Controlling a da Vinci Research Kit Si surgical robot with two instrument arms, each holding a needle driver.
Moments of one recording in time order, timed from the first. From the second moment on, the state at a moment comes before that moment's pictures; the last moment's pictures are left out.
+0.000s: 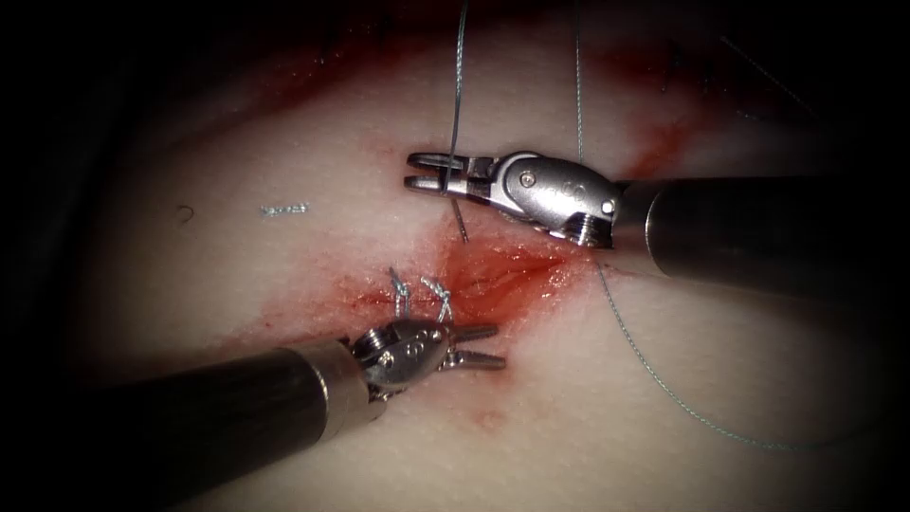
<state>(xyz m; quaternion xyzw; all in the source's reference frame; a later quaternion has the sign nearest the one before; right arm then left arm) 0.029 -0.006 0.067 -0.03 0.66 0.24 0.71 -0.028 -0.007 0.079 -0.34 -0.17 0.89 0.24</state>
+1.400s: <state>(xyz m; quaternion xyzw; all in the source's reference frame) 0.027 -0.018 0.066 0.40 0.46 0.46 0.65 -0.028 -0.007 0.078 -0.35 -0.18 0.89 0.22</state>
